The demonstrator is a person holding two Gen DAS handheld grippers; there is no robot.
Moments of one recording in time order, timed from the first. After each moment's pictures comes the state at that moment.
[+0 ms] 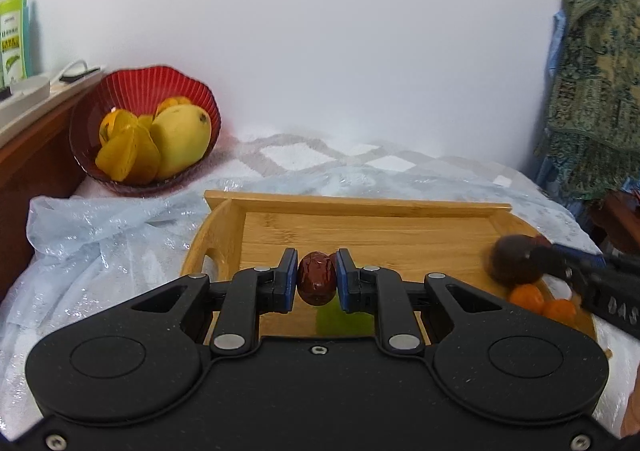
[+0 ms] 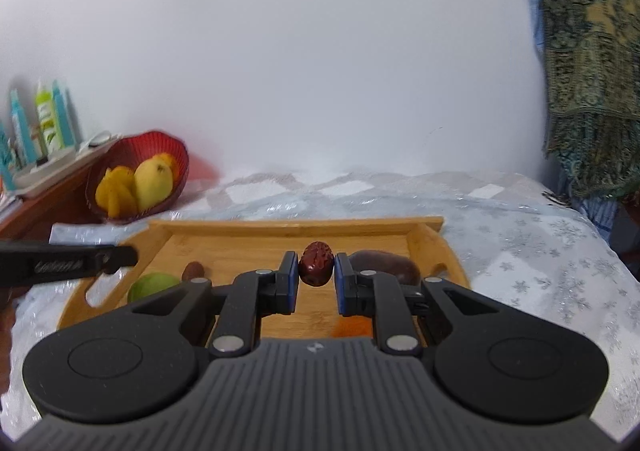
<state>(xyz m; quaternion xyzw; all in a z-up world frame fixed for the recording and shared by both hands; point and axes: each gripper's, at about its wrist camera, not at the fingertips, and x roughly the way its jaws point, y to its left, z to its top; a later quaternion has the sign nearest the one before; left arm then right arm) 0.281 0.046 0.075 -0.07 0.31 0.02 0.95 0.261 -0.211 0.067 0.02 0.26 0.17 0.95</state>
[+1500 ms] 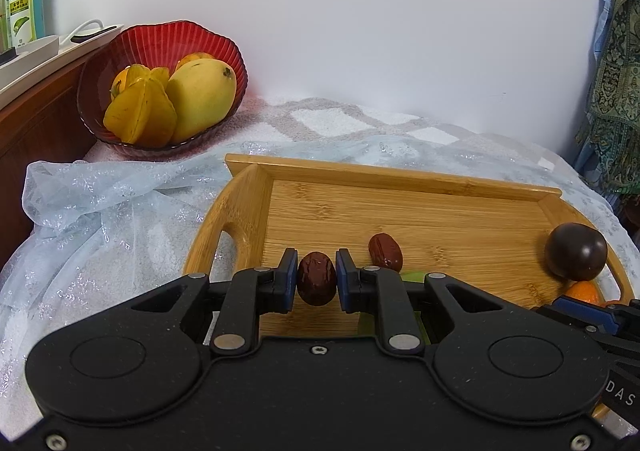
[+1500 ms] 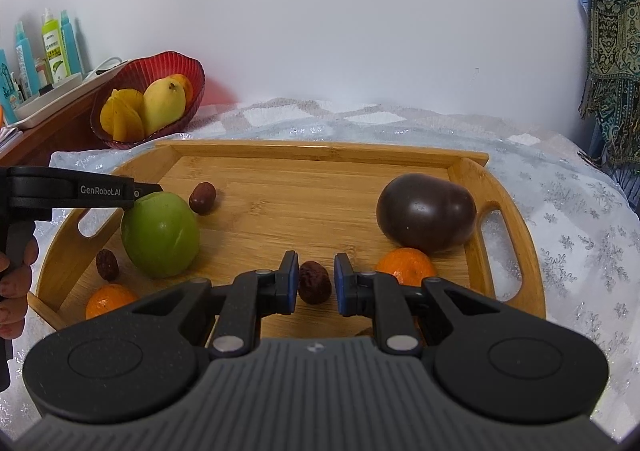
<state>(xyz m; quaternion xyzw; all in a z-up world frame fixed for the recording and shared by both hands) 0.307 0.057 0.044 -0.08 0.35 0.06 0.93 0.273 -0.186 0.033 -0.02 0.34 0.19 0.92</state>
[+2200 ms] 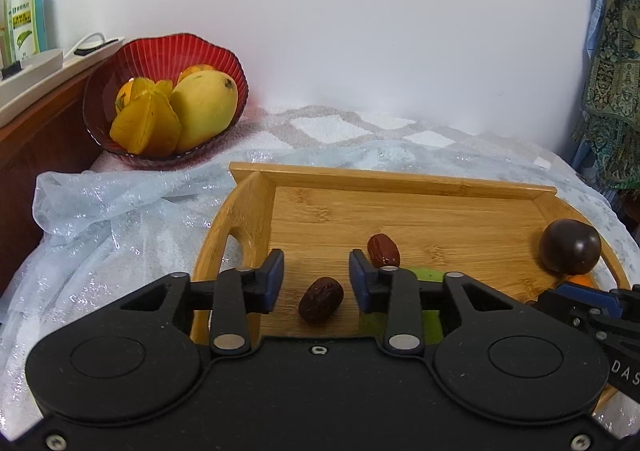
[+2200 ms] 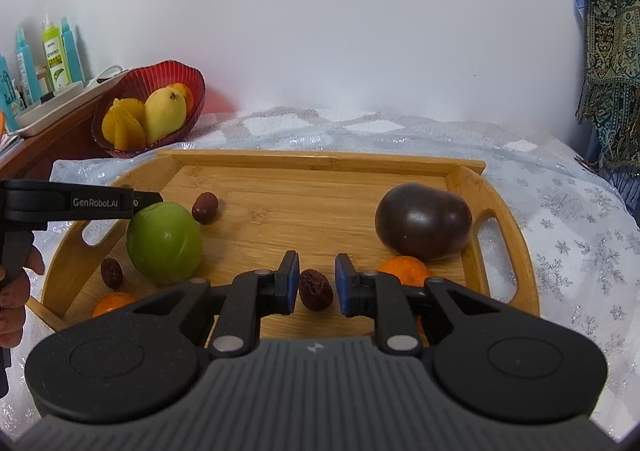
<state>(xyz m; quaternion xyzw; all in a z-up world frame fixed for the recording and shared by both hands) 0.295 0.054 0.053 -0.06 0.34 0.06 0.94 0.269 -0.189 0.041 -0.01 0.32 0.19 0.93</state>
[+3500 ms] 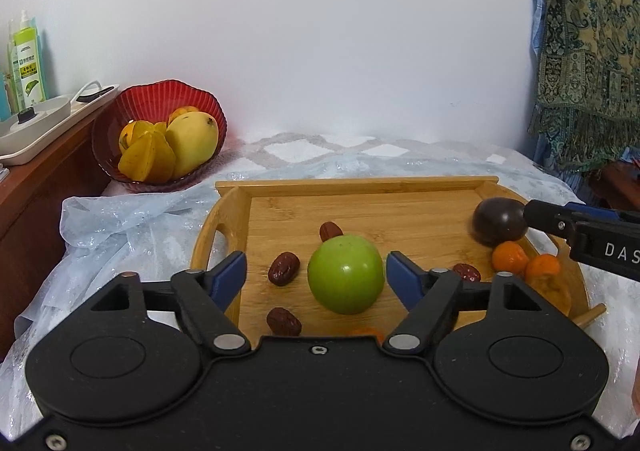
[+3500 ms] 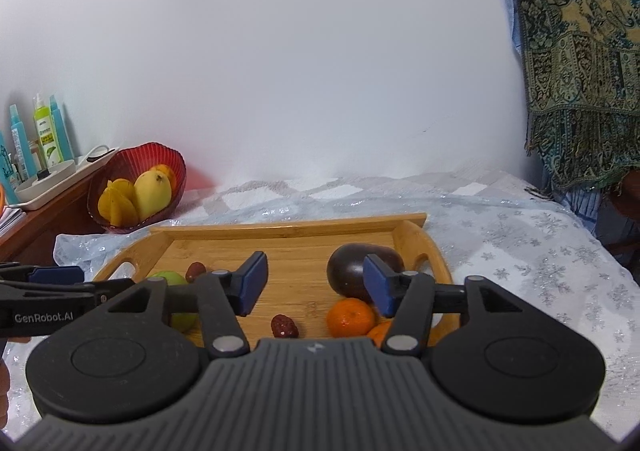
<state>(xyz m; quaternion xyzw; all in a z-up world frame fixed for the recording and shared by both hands) 0.222 0.012 0.092 -0.02 0.30 0.04 0.95 0.231 -0.230 0.077 0.04 0.24 0.14 0.96</state>
